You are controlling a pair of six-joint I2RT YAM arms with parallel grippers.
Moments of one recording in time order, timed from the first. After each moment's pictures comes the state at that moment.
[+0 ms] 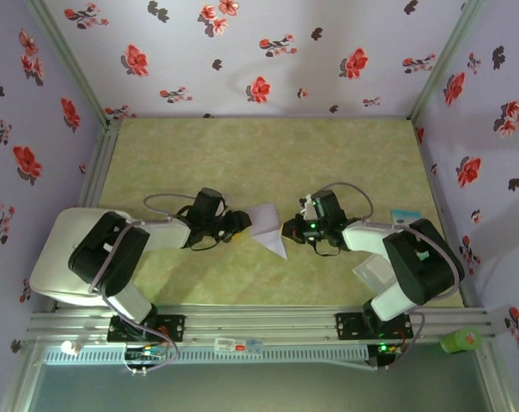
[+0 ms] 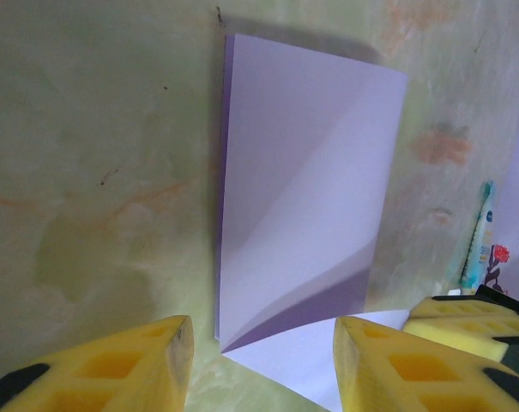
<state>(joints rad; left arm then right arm) -0.60 1.65 0.68 0.17 0.42 -1.04 0.49 1.54 0.57 0.14 -0.61 0.83</state>
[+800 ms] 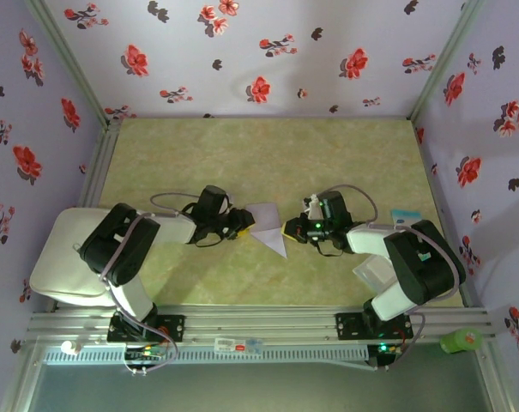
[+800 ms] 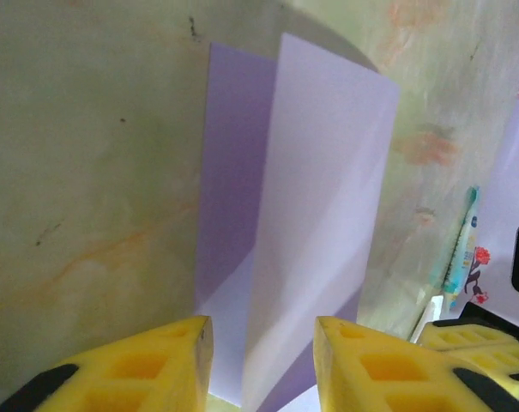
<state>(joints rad) -0.60 1.74 0.72 0.23 0.46 -1.09 0.44 1.53 0.52 0.25 -0.69 0.88</state>
